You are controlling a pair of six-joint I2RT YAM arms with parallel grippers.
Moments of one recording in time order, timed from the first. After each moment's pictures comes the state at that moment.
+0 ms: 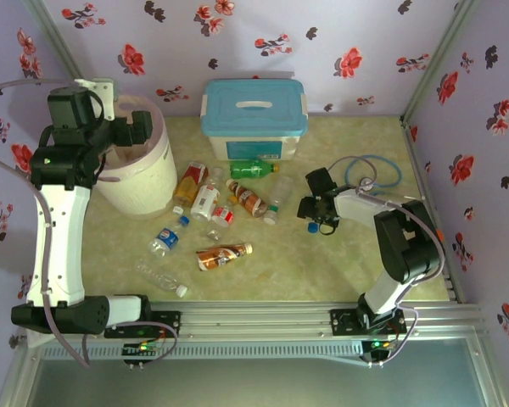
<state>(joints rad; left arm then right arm) -0.07 1.29 1.75 -0.91 0.04 -0.04 0.41 1.67 0.90 -0.46 0.07 0.63</state>
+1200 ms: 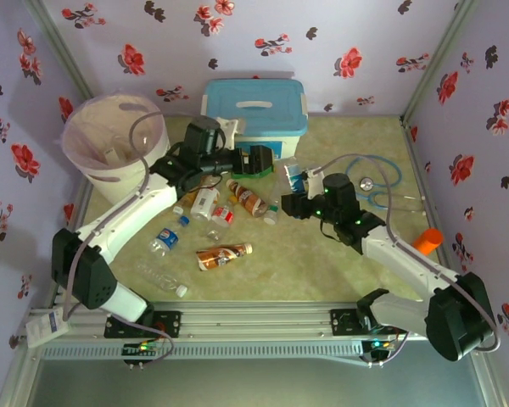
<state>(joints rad) -0.66 1.52 1.38 -0.31 0.37 -0.57 0.55 1.13 0.68 -0.02 -0.22 0.25</state>
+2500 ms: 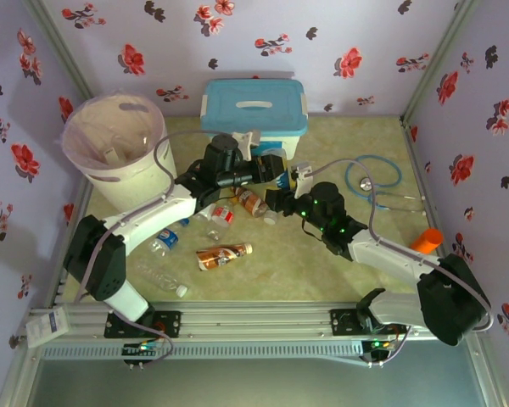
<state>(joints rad) -0.73 1.60 1.22 0.05 0.37 -0.79 0.66 1.22 0.60 0.41 -0.13 0.34</state>
